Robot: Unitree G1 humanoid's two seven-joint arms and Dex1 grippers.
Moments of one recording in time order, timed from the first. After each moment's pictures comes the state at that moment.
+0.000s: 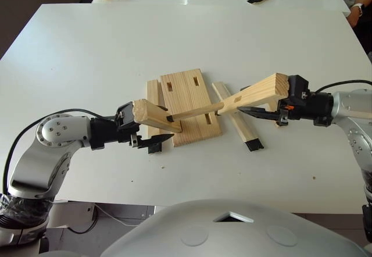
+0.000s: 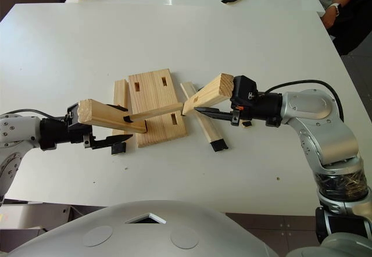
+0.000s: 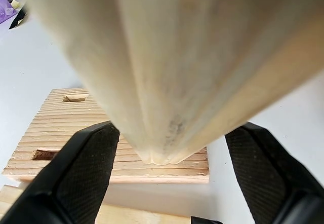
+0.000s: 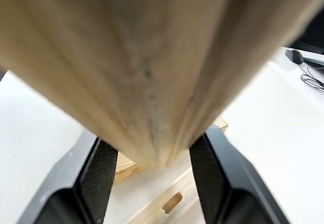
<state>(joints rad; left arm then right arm) 0.14 0.87 0.08 -0.53 -0.49 0.38 -1.07 -0.10 -0.79 -0.01 -0.49 0.51 0.41 1.06</state>
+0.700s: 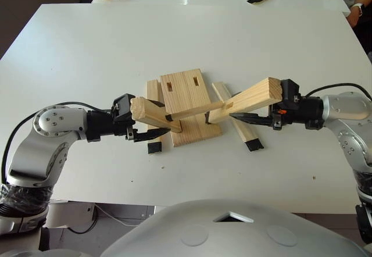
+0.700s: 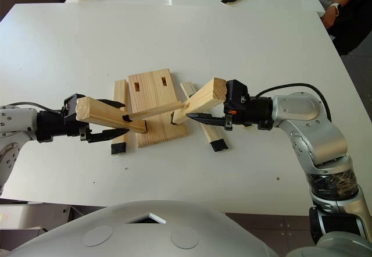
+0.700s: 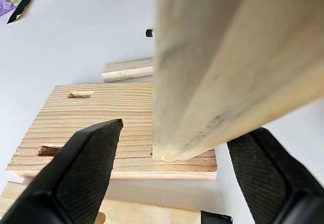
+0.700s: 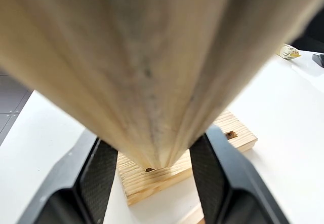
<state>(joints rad) 0.06 0.89 0.07 -0.44 -0.52 0.40 -1.14 -0.11 -0.76 0.05 -0.48 0.54 0.43 1.08</state>
